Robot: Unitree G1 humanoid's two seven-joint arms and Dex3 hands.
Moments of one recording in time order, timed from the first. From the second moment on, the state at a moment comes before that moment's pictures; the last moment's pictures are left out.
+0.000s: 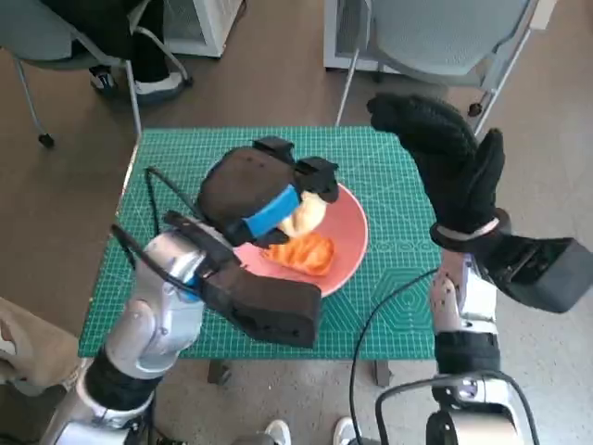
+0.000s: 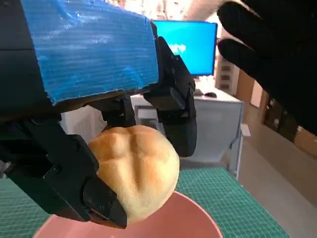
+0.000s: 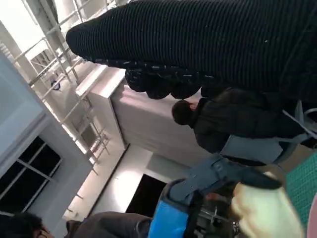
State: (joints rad) left arm -0.68 0.39 -0.36 -0.22 0.80 0.23 -0.42; right arm -0.77 -0.08 -0.18 0.58 0.43 -0.62 0.70
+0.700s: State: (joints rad) left arm -0.68 0.40 -0.22 -0.11 0.47 0.19 -0.57; right arm -0.76 -0.08 -0.19 0.56 0.42 -0.62 0.69
